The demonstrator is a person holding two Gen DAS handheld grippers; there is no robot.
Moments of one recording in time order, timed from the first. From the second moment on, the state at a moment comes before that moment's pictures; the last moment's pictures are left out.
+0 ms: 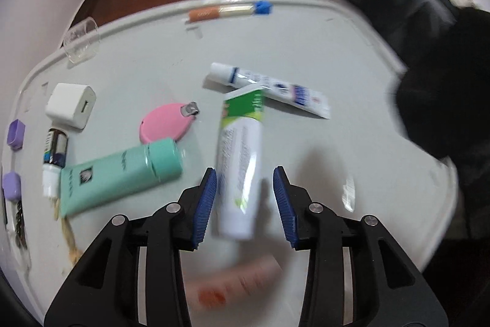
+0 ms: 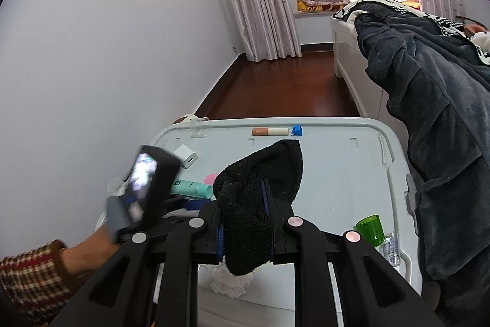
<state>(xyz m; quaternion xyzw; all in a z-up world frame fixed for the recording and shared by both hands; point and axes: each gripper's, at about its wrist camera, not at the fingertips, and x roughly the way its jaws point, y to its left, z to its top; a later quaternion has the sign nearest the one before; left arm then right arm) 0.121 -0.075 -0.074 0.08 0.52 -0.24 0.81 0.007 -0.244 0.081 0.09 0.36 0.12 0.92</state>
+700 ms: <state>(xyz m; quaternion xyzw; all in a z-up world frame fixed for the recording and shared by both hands) -0.027 -0.026 0.013 0.07 0.44 -0.27 0.85 -0.058 -0.216 0.093 0.06 0.34 0.16 0.93</state>
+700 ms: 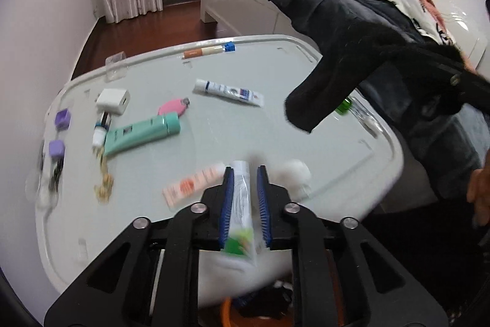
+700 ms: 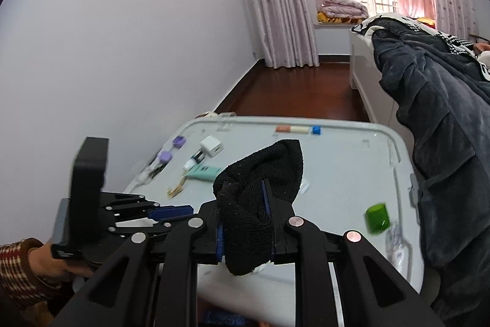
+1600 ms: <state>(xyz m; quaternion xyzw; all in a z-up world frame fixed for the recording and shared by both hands) -0.008 -0.032 -0.057 0.10 0.50 -0.29 0.81 -0.089 -0.221 0.077 0.09 0.35 0.15 0.92</state>
